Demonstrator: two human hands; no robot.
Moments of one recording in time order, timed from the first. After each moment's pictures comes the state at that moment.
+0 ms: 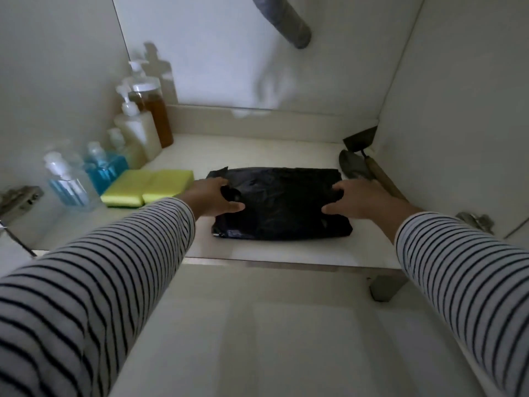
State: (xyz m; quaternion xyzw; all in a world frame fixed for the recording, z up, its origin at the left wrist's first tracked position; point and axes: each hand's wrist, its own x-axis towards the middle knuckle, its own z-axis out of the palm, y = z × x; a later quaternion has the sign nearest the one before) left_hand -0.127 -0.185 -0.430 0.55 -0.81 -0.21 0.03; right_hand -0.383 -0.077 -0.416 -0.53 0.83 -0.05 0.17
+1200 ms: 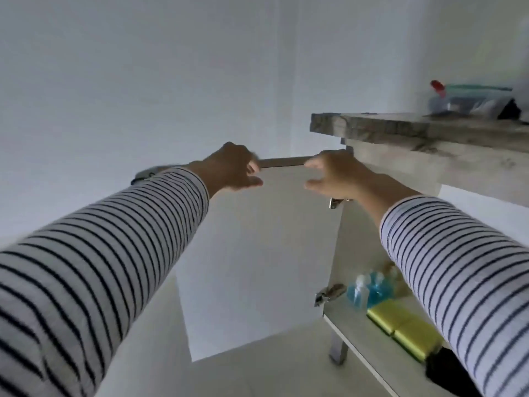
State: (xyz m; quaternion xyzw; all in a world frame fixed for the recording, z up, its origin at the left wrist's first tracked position) left_hand 0.245 0.030 -0.030 0.80 -0.59 0.10 0.11; right_hand 0.069 -0.087 -0.038 -0.94 0.31 -0.17 0.02
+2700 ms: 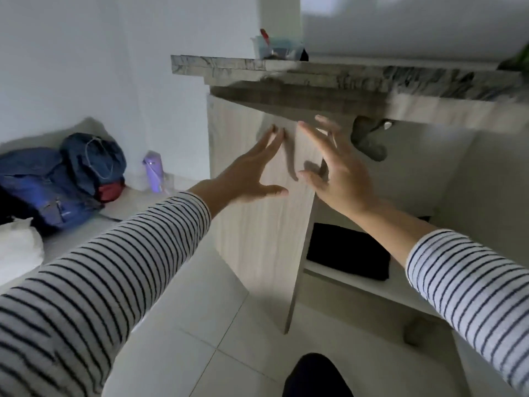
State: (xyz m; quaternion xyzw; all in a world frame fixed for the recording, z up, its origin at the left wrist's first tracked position) left_hand 0.074 0.066 -0.132 0.46 -0.86 -0.04 0.23; right_hand -0.119 0.101 -0.128 -0.79 0.39 -0.44 -0.19
